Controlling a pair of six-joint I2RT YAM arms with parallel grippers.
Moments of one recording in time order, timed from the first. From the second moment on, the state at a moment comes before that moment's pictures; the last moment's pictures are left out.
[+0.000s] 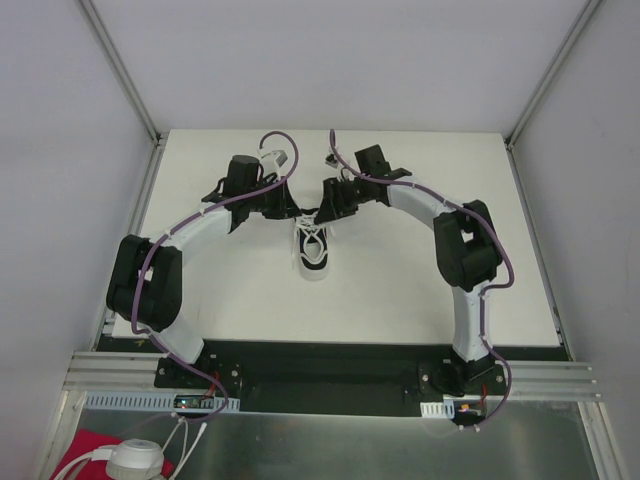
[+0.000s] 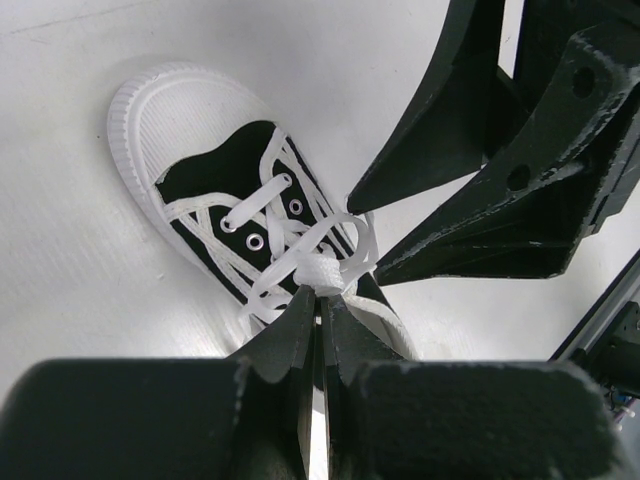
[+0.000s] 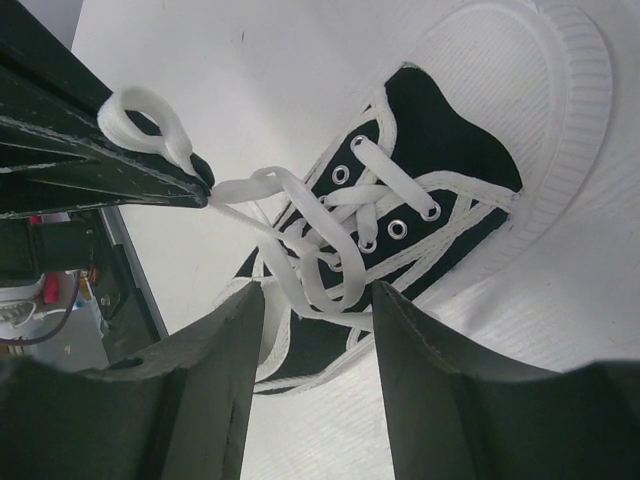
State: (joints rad) left arm -0.32 1.63 1.08 -0.10 0.51 -0.37; right arm 0.49 2.08 1.58 -0.38 -0.78 0.16
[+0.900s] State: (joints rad) left arm -0.32 1.63 1.09 -0.11 0.52 -0.37; right arm 0.51 2.11 1.62 -0.46 -0.74 0.09
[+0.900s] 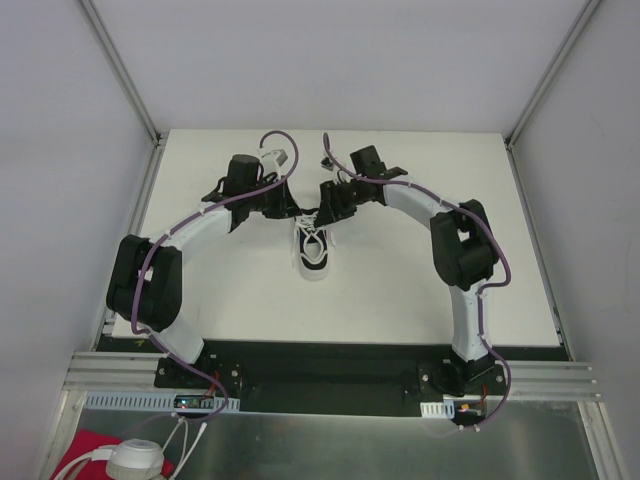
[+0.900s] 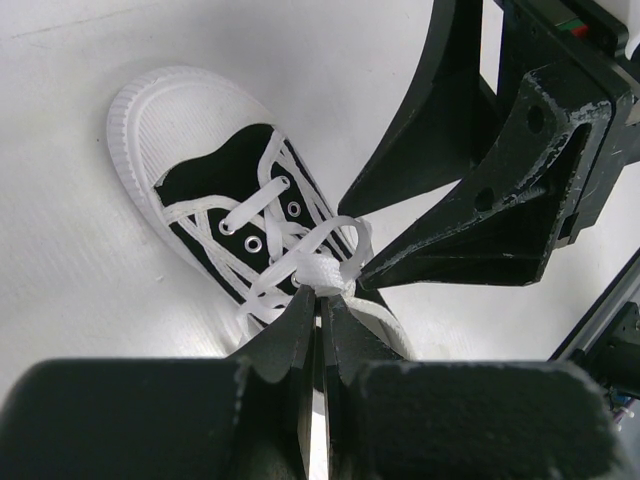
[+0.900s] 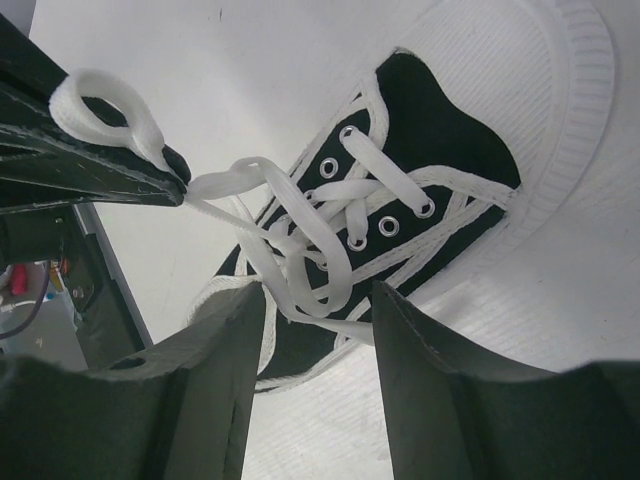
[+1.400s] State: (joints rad) left arm -0.32 1.63 1.09 -0.11 0.52 -0.37; right arm 0.52 2.11 1.63 -0.45 -0.73 0.10
